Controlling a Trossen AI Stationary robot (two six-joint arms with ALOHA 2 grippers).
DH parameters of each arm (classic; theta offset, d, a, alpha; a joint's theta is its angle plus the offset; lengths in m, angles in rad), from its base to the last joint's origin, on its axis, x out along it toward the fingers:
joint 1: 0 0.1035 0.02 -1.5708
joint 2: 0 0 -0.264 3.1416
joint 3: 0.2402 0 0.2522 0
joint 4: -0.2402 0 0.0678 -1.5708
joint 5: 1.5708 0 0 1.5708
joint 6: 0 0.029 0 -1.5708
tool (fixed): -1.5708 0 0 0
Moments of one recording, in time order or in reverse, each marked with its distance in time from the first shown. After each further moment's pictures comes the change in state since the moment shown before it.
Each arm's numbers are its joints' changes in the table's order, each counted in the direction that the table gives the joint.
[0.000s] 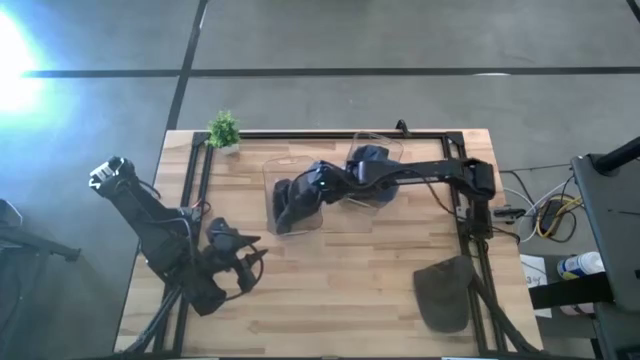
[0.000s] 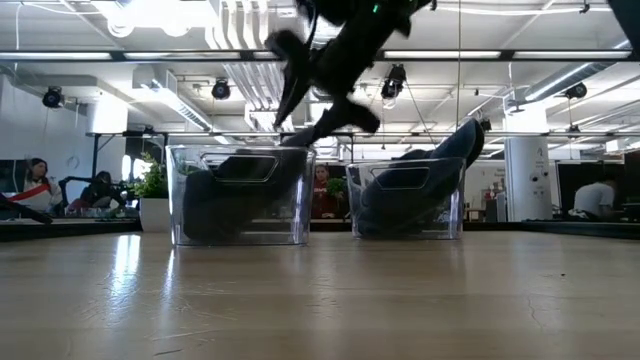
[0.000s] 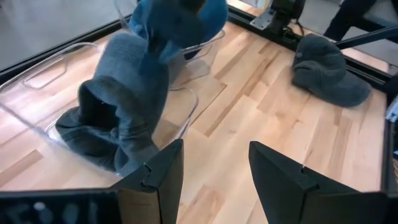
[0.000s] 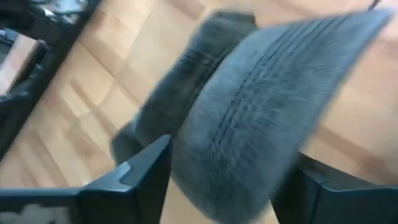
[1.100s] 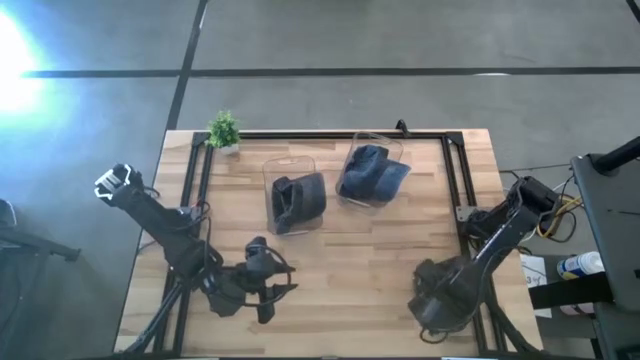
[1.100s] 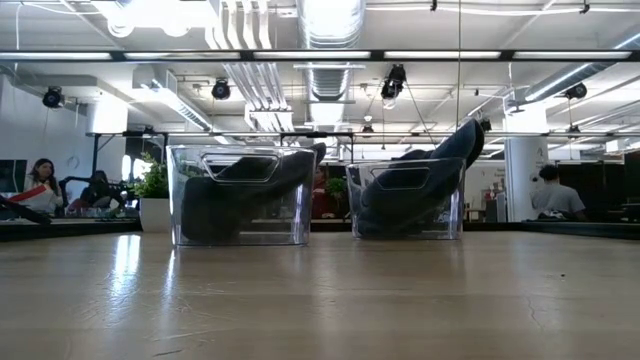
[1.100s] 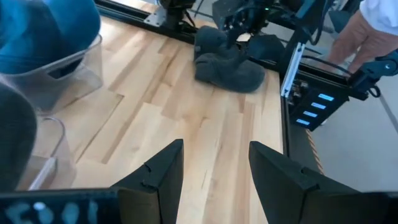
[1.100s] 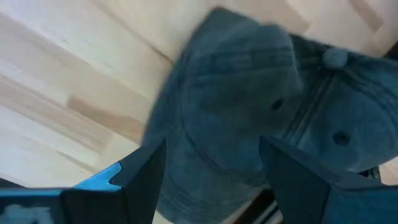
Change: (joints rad) left arm 0.090 0.112 -0.005 0.619 -0.263 0.542; right arm 0.962 -0.308 -0.404 -0.683 0.123 0.980
